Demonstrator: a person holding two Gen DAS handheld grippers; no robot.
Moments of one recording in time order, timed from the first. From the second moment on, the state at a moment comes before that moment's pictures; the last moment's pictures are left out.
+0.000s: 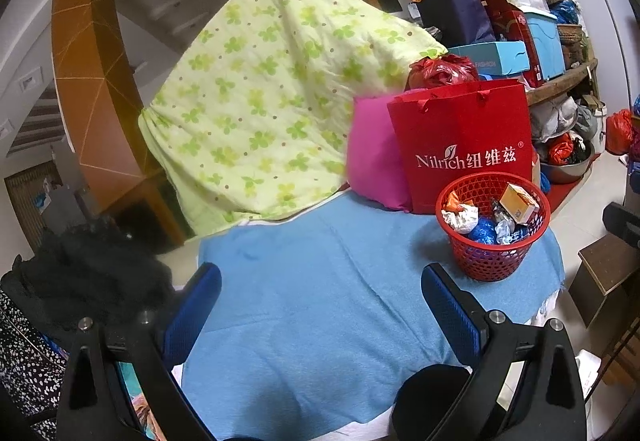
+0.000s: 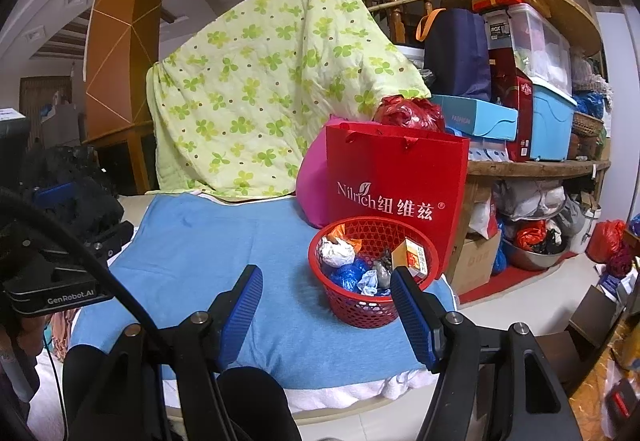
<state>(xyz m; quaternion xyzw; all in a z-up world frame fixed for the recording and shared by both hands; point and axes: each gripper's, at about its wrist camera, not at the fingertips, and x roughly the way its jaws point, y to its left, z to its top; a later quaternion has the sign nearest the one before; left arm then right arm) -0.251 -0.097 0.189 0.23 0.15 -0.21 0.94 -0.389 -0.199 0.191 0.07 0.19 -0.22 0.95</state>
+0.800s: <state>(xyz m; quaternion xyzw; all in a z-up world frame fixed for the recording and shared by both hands) -0.262 -0.098 0.193 0.24 0.14 -0.21 0.94 -0.398 -0.203 0.202 0.07 0.17 -0.24 0.95</state>
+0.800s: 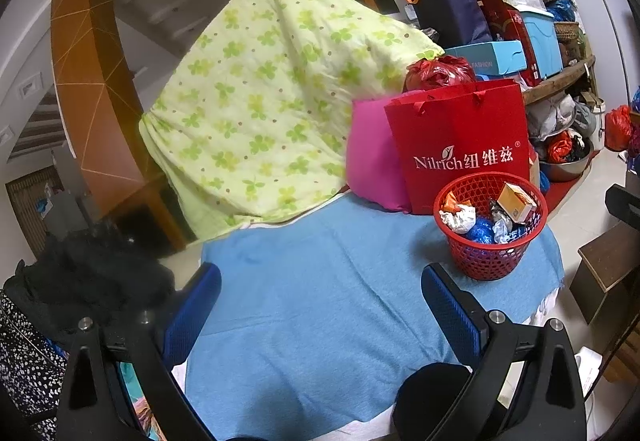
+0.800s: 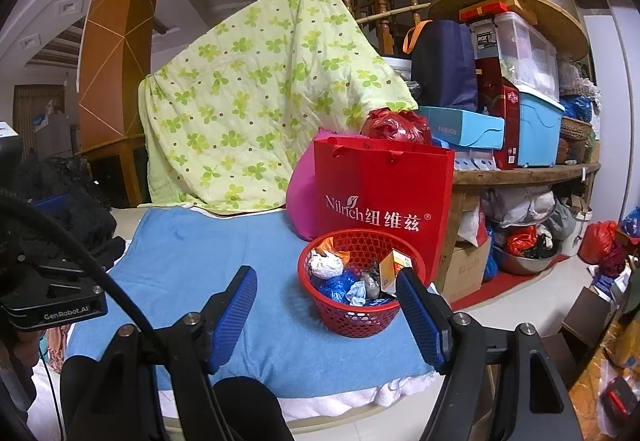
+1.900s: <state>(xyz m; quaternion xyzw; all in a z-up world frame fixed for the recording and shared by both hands) -0.265 -0.103 0.190 0.25 0.14 -0.21 0.94 -0.400 -0.215 0.199 0.08 0.17 -0.25 0.95</state>
